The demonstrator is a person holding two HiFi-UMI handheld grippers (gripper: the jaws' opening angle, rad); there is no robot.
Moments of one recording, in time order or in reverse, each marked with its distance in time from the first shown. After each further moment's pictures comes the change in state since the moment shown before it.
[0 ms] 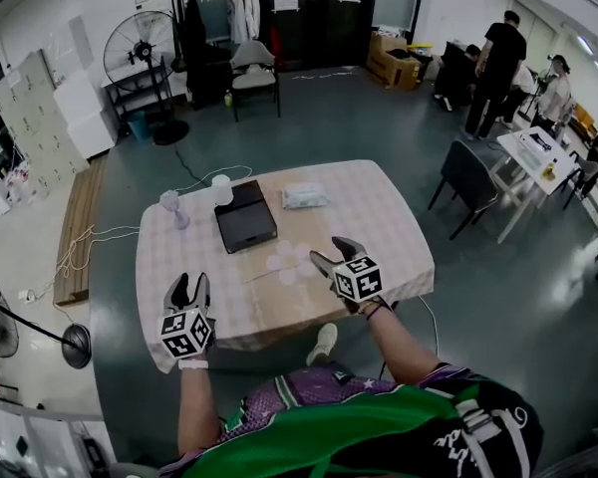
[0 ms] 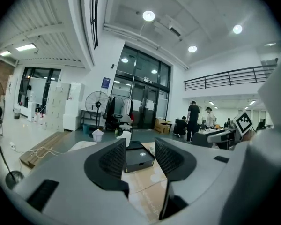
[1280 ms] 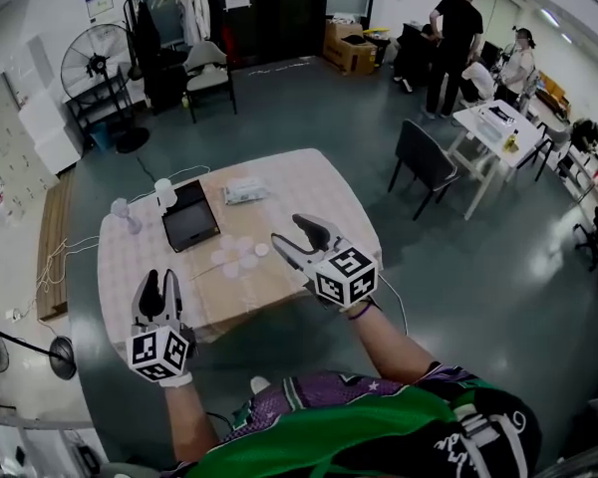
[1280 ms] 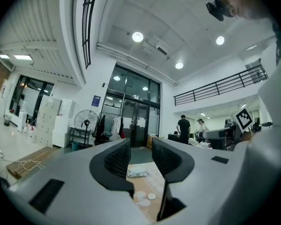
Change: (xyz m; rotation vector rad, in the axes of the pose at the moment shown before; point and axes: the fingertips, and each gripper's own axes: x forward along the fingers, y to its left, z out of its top) left arm -0.065 -0.194 0.085 0.054 -0.231 -0.082; right arm -0.187 -0.024 0.100 -0.022 -0.301 0.125
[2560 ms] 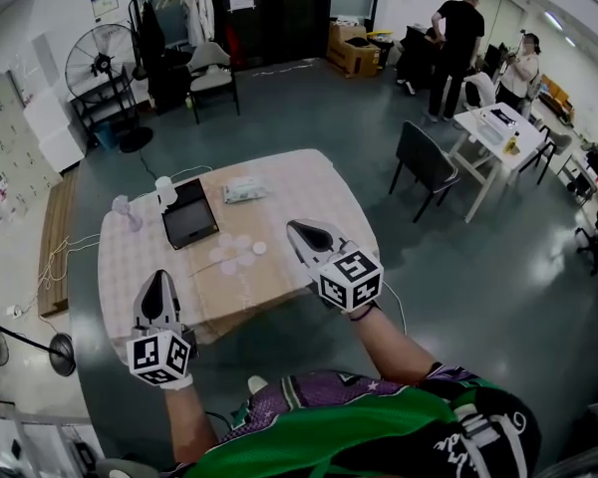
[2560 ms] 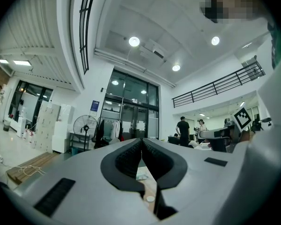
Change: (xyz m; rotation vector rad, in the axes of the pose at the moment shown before) left arm -0.022 -0.027 0.015 0.034 -0.046 0.006; right arm -0.031 -0.002 0.012 -0.023 -0.033 -0.038
